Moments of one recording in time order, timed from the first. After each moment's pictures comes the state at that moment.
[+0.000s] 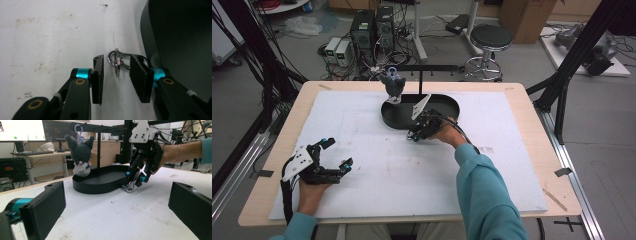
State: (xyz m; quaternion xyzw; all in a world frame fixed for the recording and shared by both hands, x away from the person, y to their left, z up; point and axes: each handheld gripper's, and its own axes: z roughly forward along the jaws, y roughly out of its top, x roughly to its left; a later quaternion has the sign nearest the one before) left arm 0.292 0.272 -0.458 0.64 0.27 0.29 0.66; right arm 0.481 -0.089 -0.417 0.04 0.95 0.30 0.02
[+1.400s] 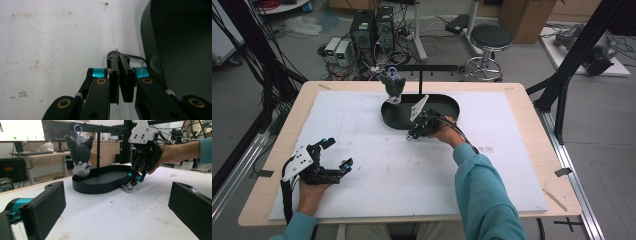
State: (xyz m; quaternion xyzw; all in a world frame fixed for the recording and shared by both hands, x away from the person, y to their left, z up) left arm 0.292 0.272 -0.458 0.64 0.27 0.28 0.66; right arm 0.480 -0.085 -0.416 0.02 0.96 0.29 0.04
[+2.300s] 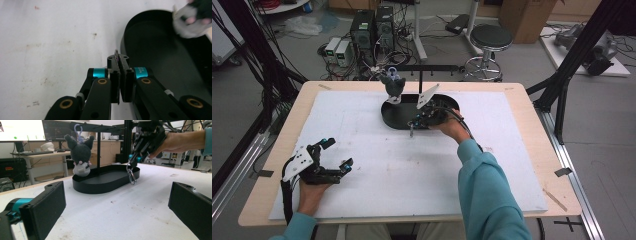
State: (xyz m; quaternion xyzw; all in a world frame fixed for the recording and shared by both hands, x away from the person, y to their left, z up) left arm 0.292 0.272 -0.458 0.64 0.27 0.29 0.66; right arm 0.480 -0.105 -0.372 0.04 0.93 0.37 0.08
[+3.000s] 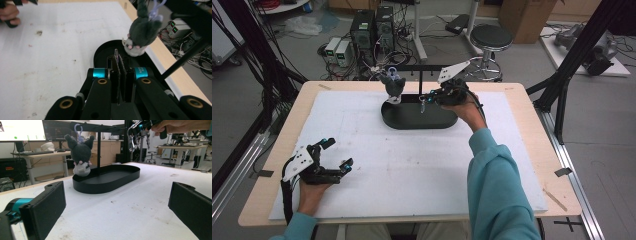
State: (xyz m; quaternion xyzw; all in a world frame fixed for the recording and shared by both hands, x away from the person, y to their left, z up) left arm 0.292 0.272 -0.458 0.64 0.27 0.29 0.66; right arm 0.486 -0.153 -0.305 0.10 0.88 0.45 0.13
